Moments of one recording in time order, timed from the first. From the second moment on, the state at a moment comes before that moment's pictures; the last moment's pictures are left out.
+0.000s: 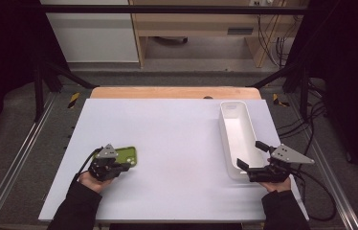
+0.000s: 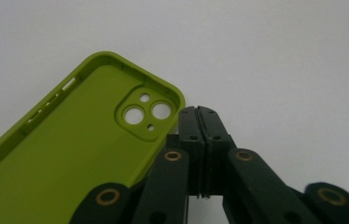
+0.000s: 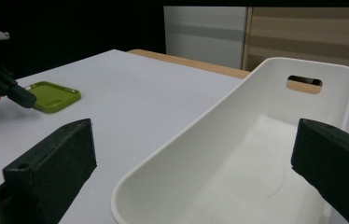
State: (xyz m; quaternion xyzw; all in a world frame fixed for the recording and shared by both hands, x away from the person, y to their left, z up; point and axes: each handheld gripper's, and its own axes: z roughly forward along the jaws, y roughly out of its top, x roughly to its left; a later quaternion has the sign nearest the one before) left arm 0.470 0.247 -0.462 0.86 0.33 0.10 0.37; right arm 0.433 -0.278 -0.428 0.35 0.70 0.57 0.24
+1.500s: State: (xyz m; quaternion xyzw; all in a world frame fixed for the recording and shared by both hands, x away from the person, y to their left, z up) left arm 0.498 0.231 -0.475 0.83 0.39 0.19 0.34; right arm 0.433 -0.278 -0.429 0.35 0.71 0.57 0.24
